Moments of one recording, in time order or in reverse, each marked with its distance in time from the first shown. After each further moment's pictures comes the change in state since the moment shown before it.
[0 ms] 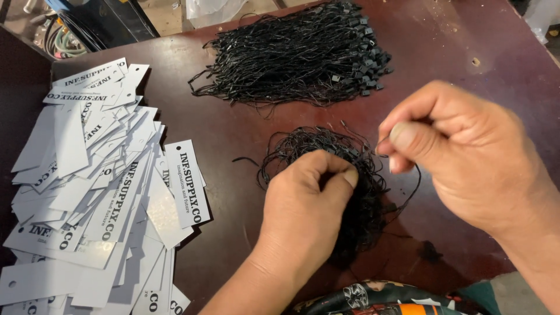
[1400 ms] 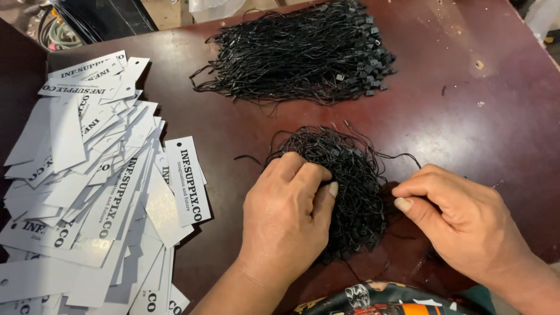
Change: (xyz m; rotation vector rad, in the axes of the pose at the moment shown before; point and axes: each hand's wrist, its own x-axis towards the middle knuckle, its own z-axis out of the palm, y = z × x) left_hand 0.015 -0.065 -0.003 0.376 0.351 0.875; right_hand -0.057 0.060 -0.002 -0.539 -0.051 -0.331
